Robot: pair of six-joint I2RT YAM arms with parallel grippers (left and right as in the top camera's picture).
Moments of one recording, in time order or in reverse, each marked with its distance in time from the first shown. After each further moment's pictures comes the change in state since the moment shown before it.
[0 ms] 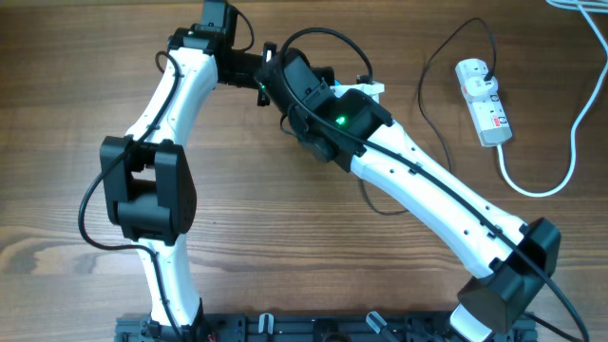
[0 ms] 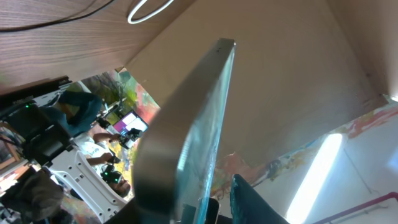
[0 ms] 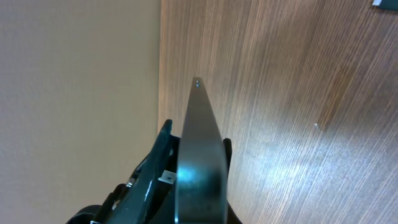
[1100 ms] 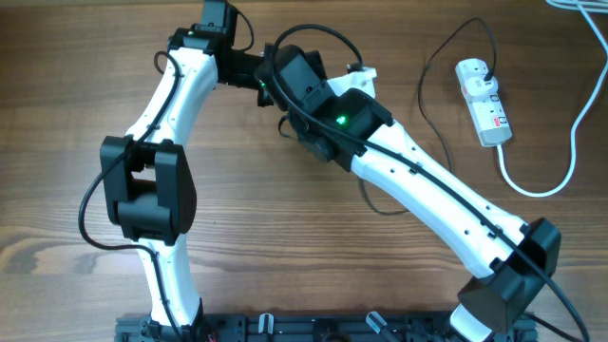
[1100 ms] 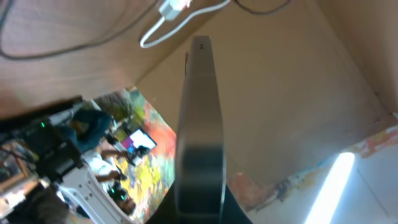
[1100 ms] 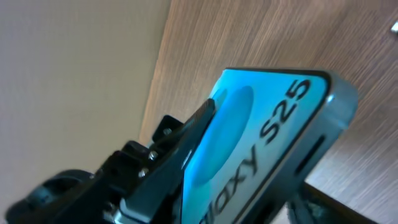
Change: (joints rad) left arm 0.000 0.000 0.000 0.019 -0.104 0.000; right arm -0.002 -0.002 0.000 0.029 -0.053 -0.264
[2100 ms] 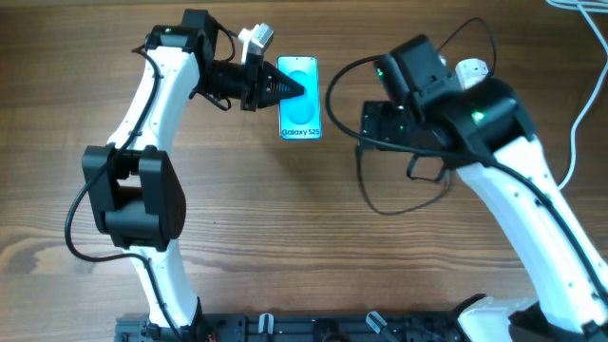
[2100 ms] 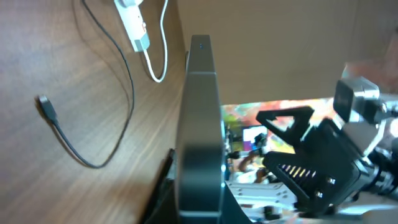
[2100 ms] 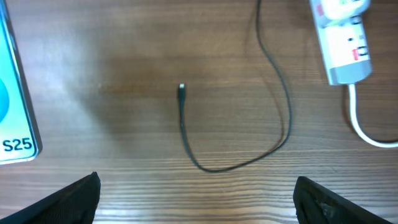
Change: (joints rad) left arm 0.060 -0.051 -0.004 -0.328 0.045 1.341; right arm -0.254 -0.253 0.001 -0.562 -0.244 -1.278
